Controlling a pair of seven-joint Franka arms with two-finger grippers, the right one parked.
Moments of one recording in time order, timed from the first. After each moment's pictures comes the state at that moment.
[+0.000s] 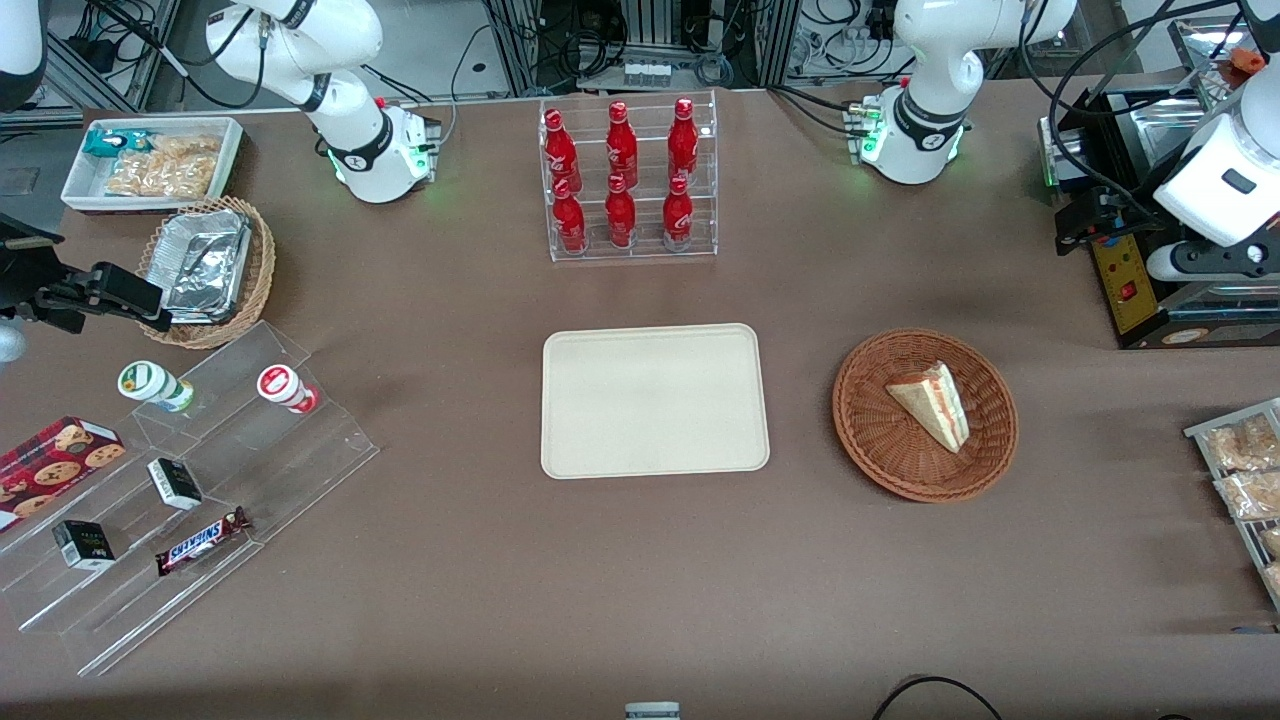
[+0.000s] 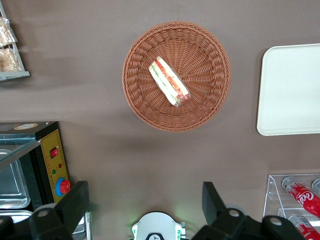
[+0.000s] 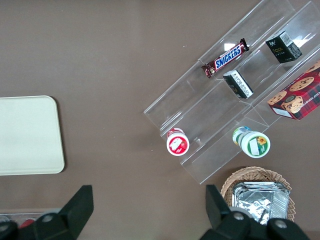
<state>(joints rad) 0.03 -0.05 -0.11 -1.60 0.02 1.41 -0.05</state>
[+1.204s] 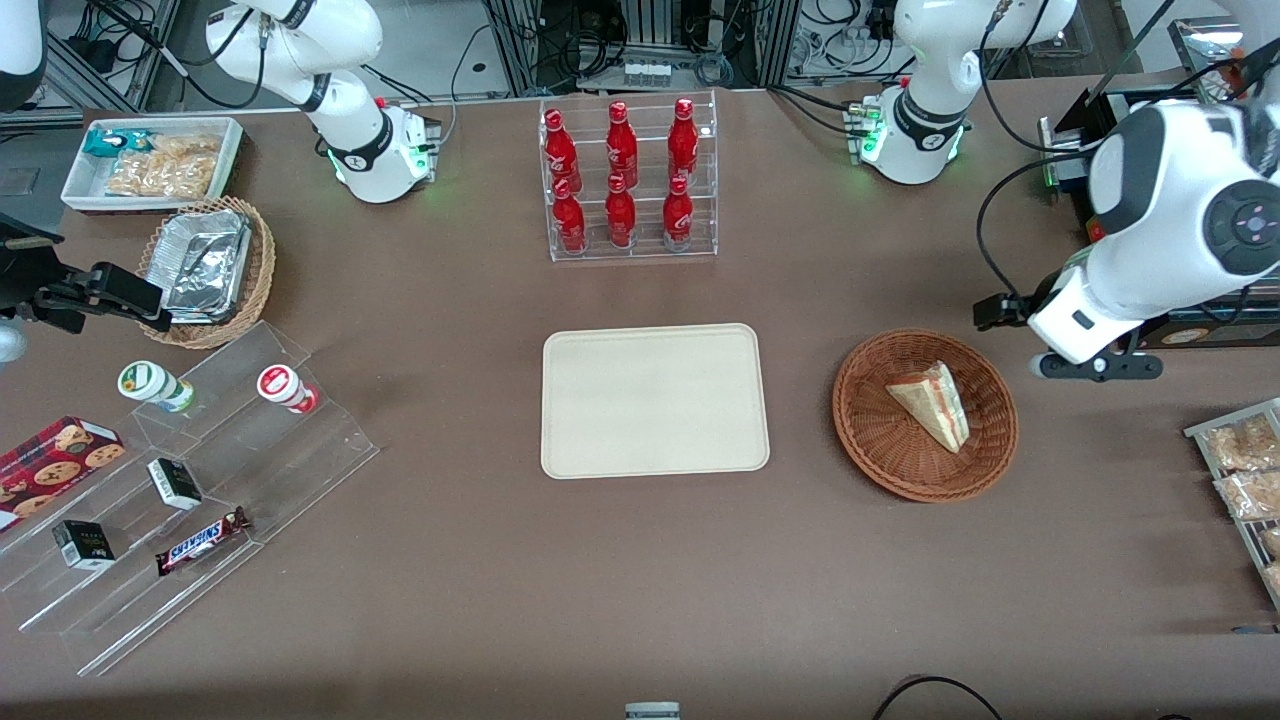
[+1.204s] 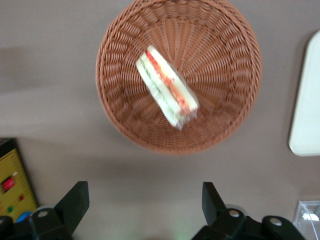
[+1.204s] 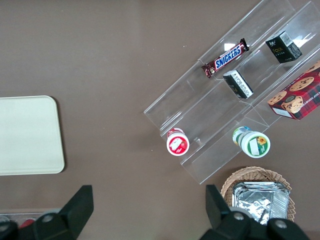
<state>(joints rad) 0.02 0.03 -0.11 -2.01 0.02 1.85 -0.07</state>
